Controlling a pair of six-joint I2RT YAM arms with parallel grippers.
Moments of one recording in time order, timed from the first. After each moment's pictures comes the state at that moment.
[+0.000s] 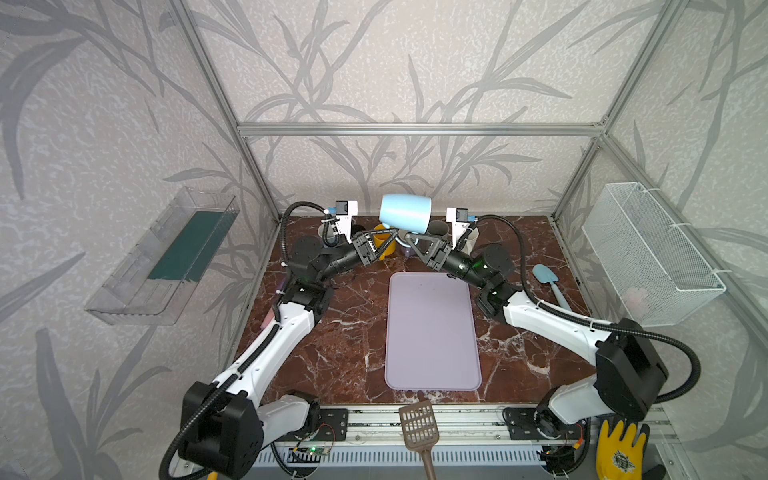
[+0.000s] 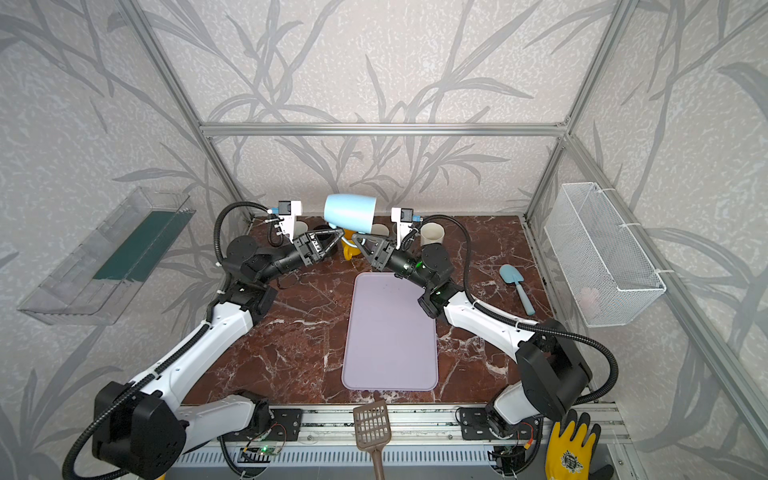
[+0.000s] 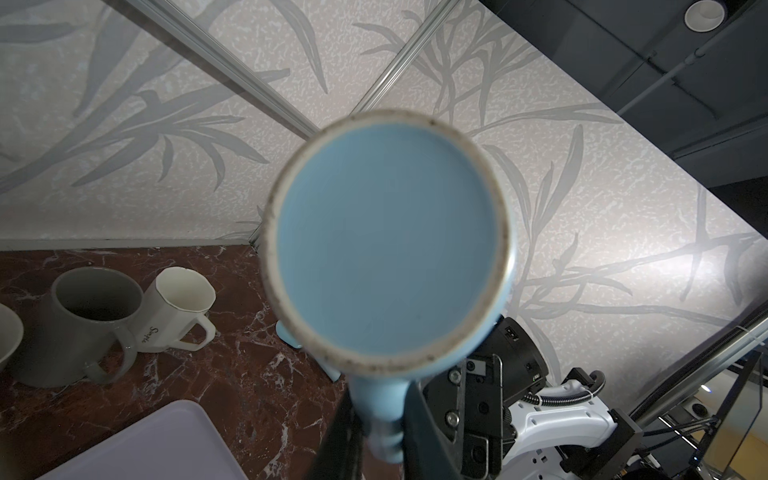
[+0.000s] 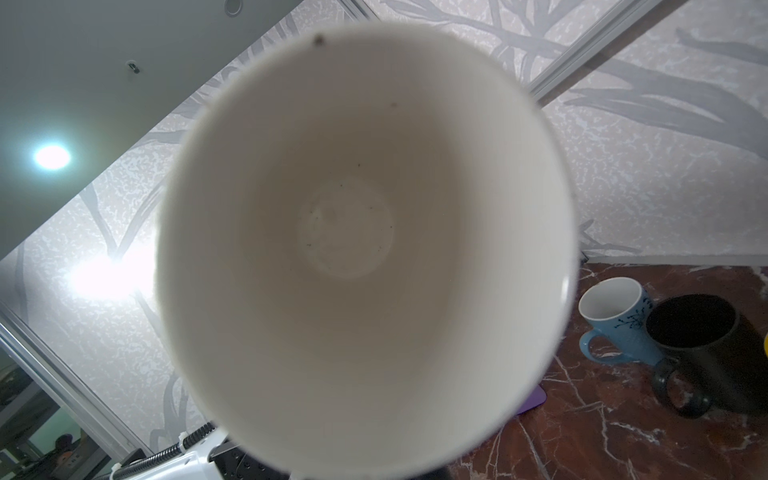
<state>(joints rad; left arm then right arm) -0.28 1.18 0.90 0.51 0.79 -0.89 0.70 1.49 0.99 0.82 -0.42 0.94</state>
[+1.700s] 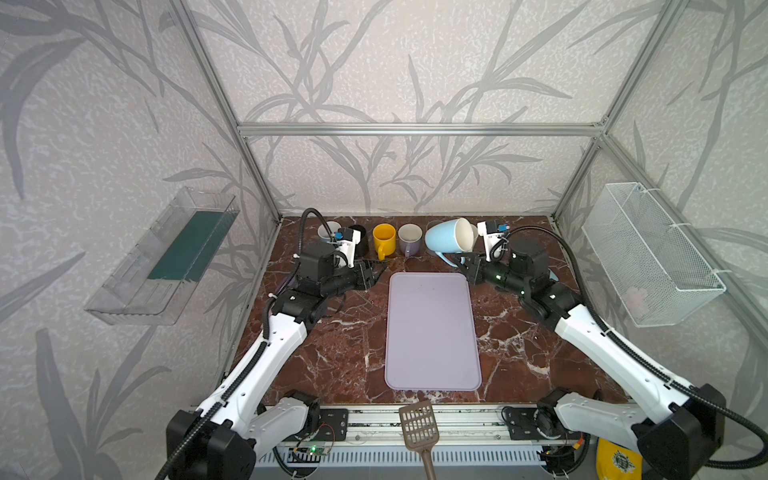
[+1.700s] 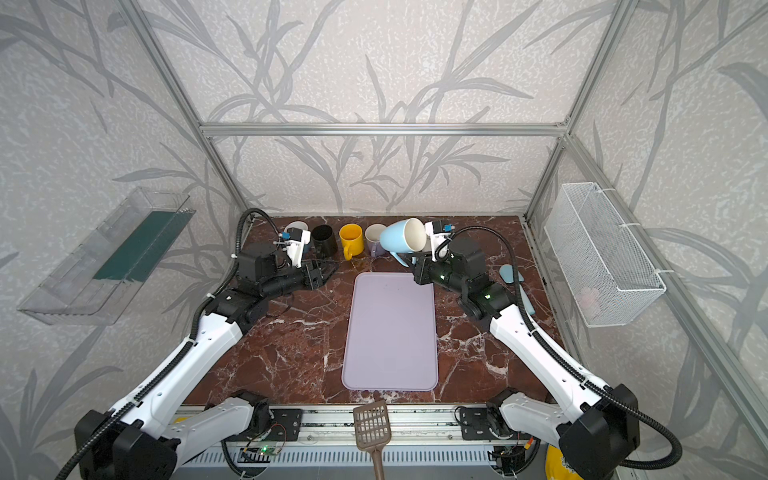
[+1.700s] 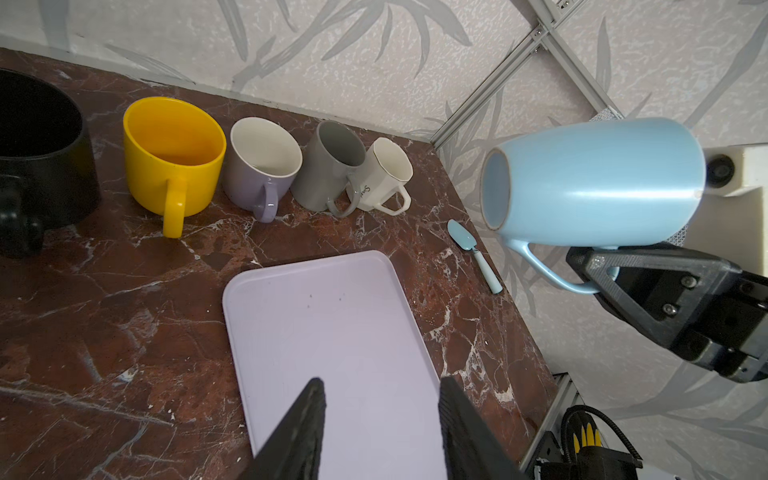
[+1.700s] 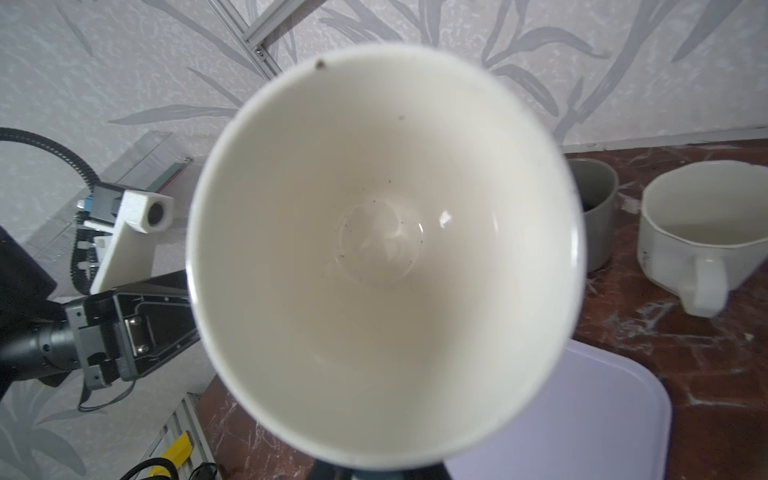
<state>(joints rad) -0.29 1.08 0.92 -0.27 0.48 -0.46 0.47 1.14 1.00 -0.20 -0.30 0.47</state>
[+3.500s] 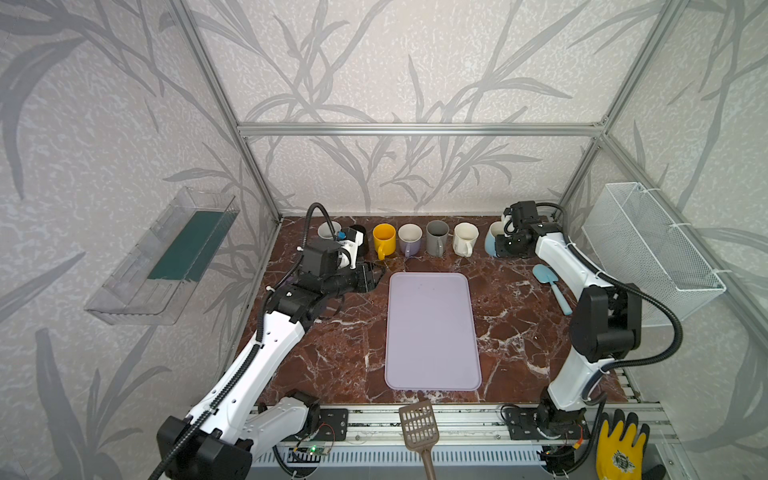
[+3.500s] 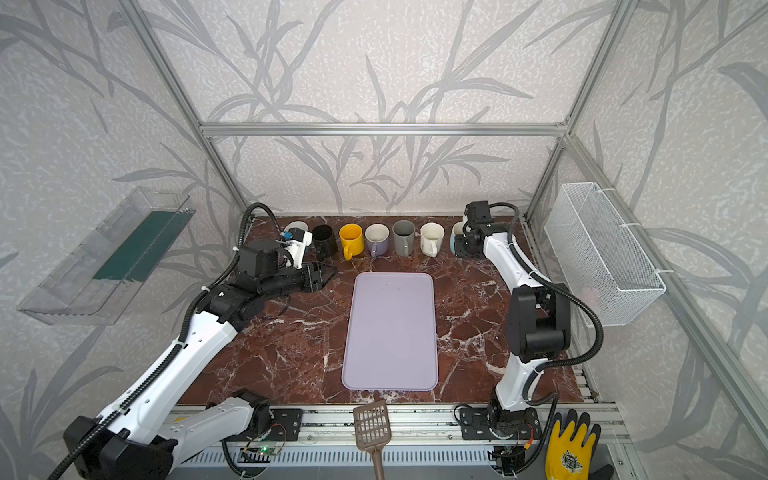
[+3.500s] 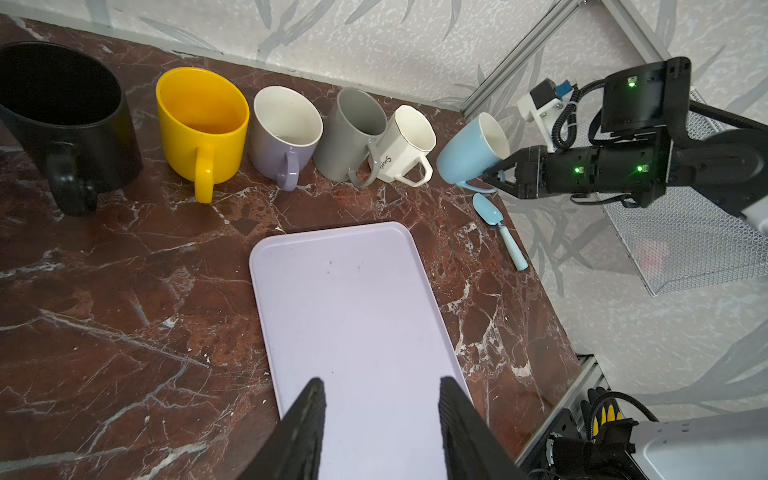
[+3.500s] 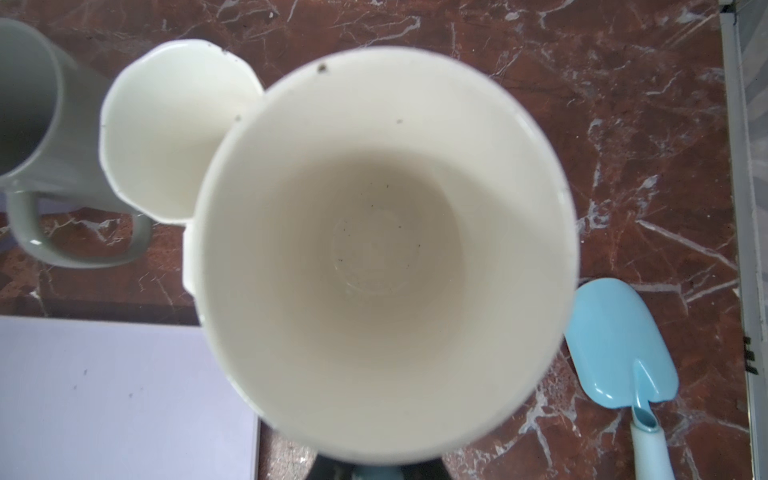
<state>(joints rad) -0.35 1.07 1.04 -0.52 0.38 -0.42 0.10 1.84 1.55 -0.72 0.02 0.10</state>
